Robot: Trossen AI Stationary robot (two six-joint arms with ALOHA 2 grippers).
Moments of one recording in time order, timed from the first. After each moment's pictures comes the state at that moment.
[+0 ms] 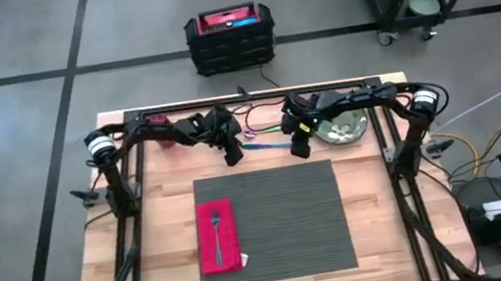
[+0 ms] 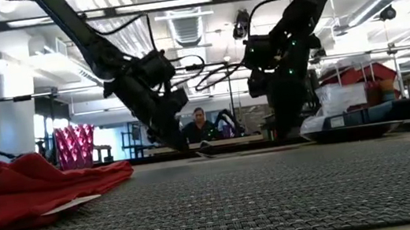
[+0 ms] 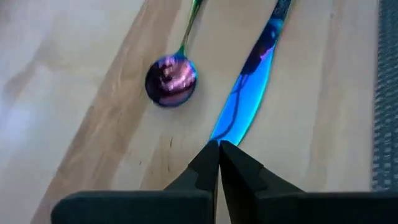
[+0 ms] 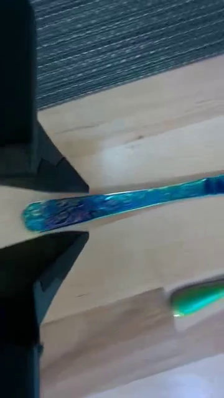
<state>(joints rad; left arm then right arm) 0.51 1.84 0.97 -0.04 0.20 0.09 -0.53 1.76 1.03 -0.48 -0.22 -0.18</state>
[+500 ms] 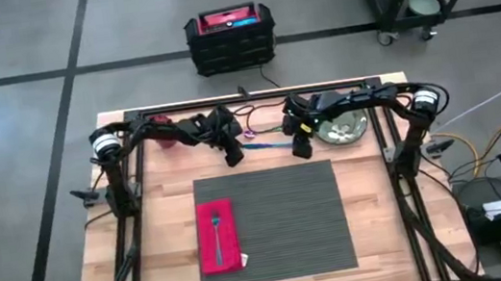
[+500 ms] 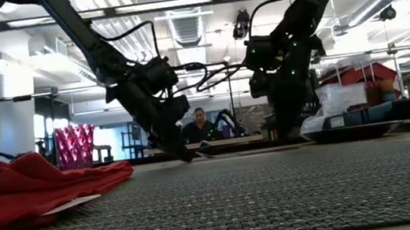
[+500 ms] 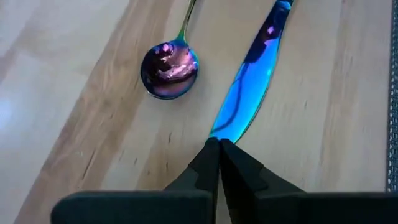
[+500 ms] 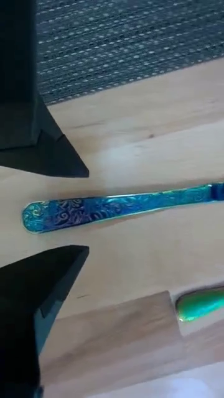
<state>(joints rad) 0.51 1.87 0.97 -0.06 0.21 0.09 -0.52 1.75 1.02 -0.51 -0.22 -0.24</state>
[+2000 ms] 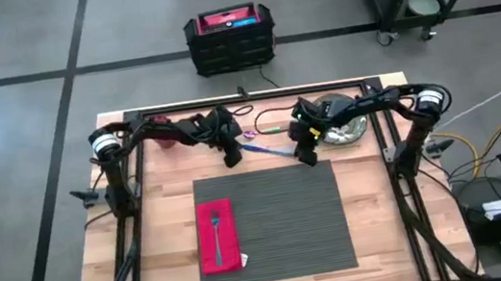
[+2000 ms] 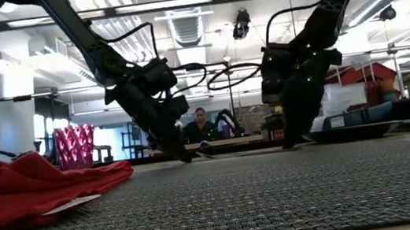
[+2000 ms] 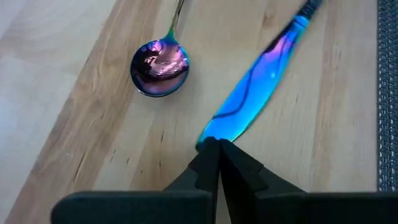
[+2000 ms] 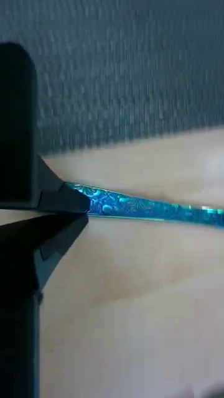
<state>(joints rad) 0.51 1.87 0.97 -0.04 0.25 0.12 -0.53 1.76 0.81 -0.25 -0.45 -0.19</state>
